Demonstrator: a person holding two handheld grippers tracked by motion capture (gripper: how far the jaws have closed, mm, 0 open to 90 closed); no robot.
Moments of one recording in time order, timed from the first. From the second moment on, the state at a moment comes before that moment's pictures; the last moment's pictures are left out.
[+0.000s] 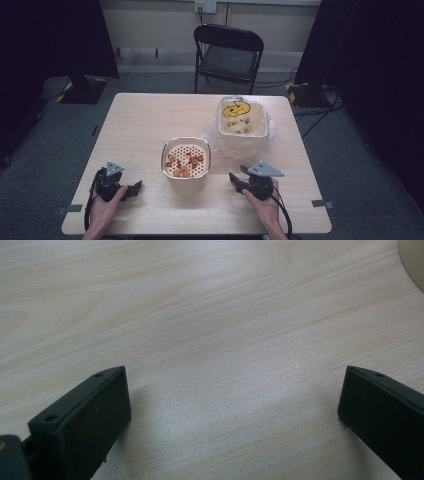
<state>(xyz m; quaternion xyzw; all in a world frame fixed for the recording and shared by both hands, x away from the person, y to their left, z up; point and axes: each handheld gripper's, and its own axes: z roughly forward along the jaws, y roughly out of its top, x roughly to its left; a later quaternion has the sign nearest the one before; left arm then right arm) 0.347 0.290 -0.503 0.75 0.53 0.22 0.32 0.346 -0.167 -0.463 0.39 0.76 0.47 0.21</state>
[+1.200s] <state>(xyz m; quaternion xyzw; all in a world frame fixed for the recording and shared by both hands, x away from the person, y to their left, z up) 0.347 0.290 -0.503 0.75 0.53 0.22 0.32 0.478 -0.160 -0.341 0.43 0.72 0.49 0.23</state>
